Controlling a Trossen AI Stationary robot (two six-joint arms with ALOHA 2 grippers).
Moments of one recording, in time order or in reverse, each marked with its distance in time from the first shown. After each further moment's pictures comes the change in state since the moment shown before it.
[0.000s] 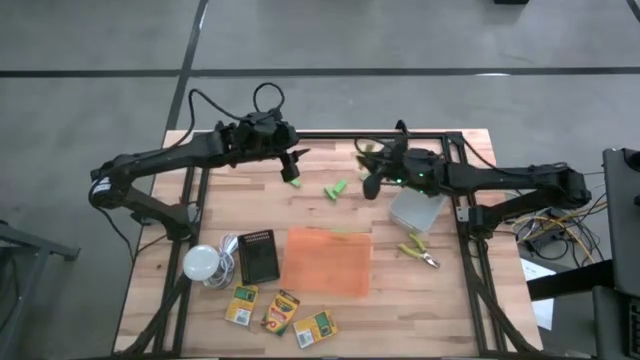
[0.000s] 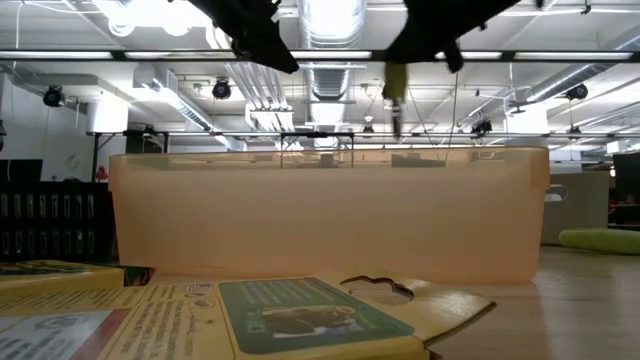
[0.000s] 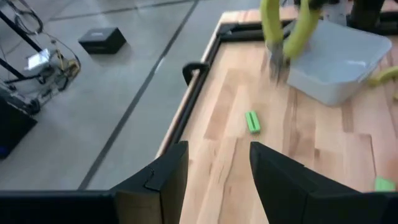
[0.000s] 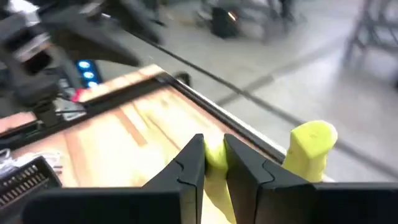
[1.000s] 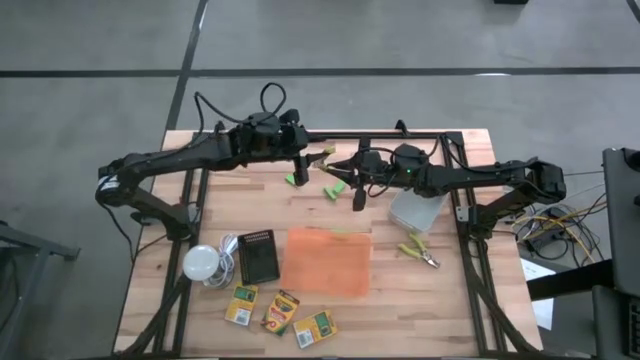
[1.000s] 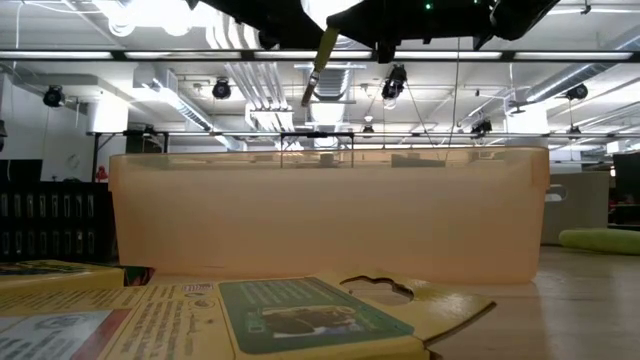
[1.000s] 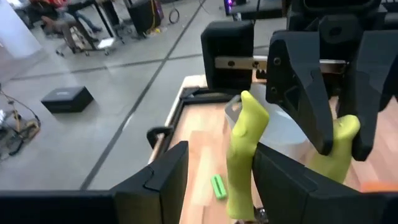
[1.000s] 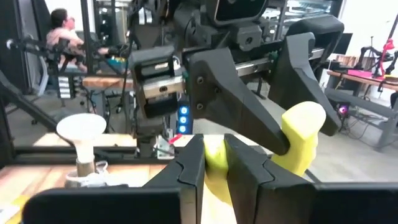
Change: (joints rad) left arm -0.003 0.052 -0.001 0.263 0.185 0.019; right arm -0.044 0.250 -0.041 0.649 -0.545 -0.348
